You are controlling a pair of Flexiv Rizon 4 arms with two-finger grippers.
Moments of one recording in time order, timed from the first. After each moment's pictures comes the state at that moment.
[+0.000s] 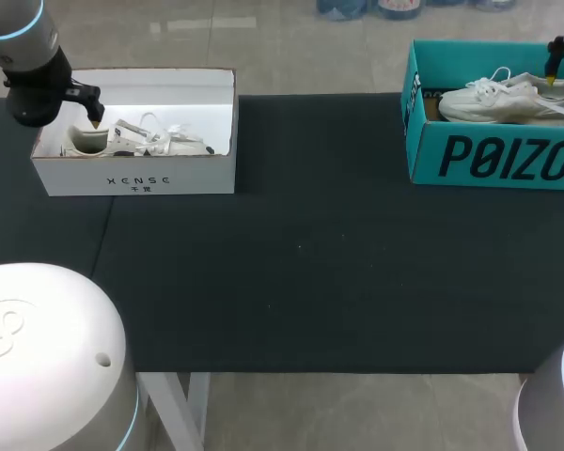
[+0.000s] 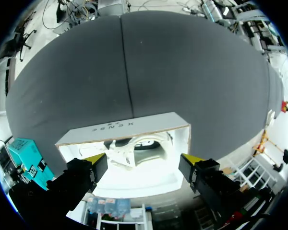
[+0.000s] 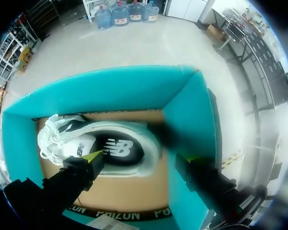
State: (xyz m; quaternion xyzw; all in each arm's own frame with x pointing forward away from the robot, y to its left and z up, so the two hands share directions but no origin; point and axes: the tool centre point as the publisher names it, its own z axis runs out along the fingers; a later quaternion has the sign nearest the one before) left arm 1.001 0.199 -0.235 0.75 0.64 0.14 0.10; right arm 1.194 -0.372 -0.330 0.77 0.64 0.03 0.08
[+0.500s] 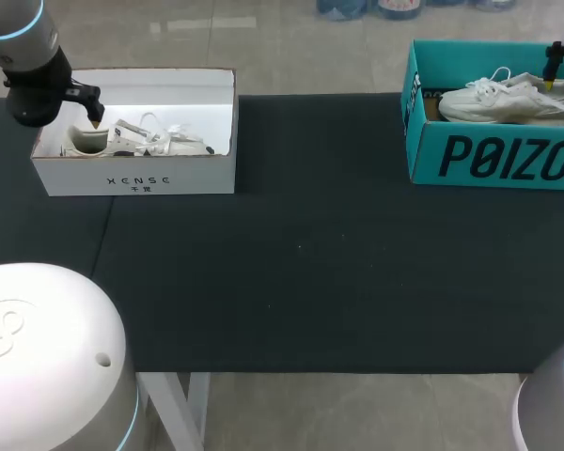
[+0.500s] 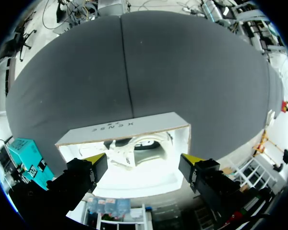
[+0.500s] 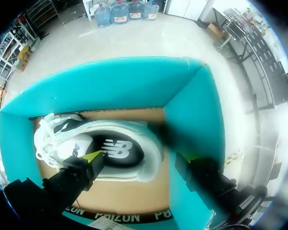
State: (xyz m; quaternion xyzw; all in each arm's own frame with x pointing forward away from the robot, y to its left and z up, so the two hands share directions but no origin) left arm 1.001 0.199 -0.235 0.75 0.64 0.14 0.10; right arm 1.194 -0.373 -0.341 0.77 0.64 0.03 0.07
